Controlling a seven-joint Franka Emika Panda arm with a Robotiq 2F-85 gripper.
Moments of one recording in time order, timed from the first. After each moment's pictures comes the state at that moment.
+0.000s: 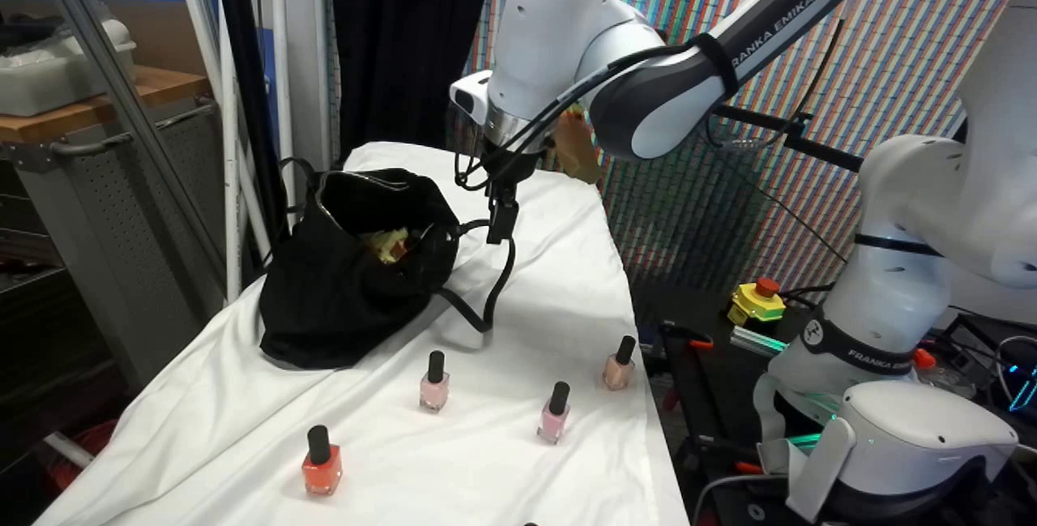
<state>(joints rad) 0.04 0.06 -0.04 -2.31 -0.57 2.46 0.15</state>
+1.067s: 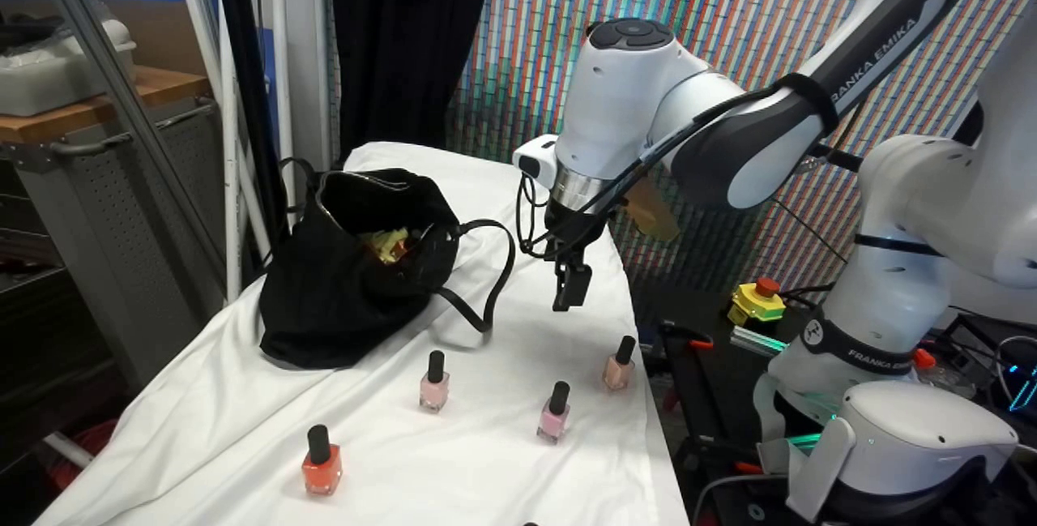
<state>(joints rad) 0.05 -0.07 0.05 -2.59 -0.39 2.51 0.16</state>
